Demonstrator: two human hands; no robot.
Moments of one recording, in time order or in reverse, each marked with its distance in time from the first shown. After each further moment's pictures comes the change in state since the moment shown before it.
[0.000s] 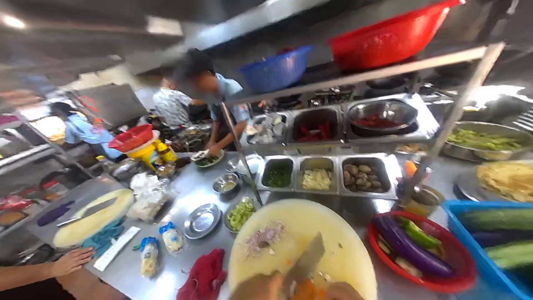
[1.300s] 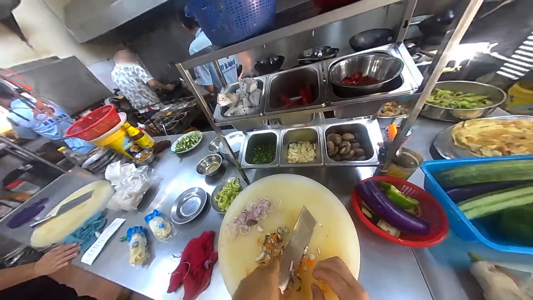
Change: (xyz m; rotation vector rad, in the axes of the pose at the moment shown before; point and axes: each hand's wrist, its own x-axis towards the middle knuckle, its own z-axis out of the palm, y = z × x) left_hand 0.005 0.016 0.021 -0.101 -0.102 -0.060; right_hand -0.020 0.002 0.002 -0.037 0.083 -0.149
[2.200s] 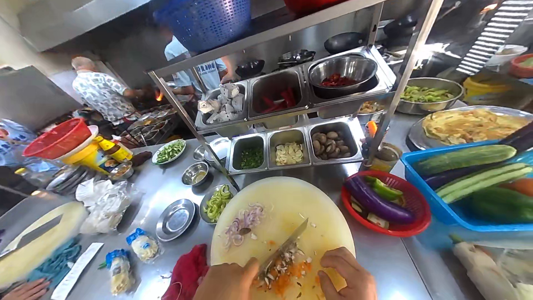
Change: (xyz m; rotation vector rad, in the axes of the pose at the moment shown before) left_hand 0.002 -0.045 -0.038 0.466 0.160 0.300; right_hand 0.008 0.014 -0.012 -0.116 0.075 0.137
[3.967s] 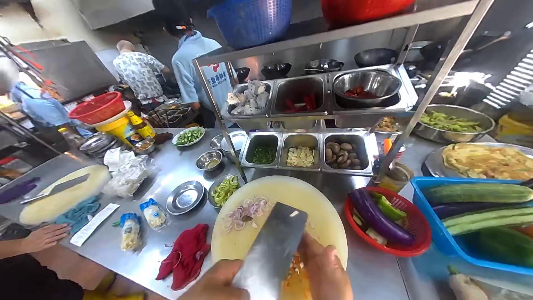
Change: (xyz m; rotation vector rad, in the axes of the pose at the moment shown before) left_hand -0.041 -0.013 0.048 -1.552 -0.107 0.124; right_hand 0.030 -0.053 0.012 0.943 -0.153 0.408
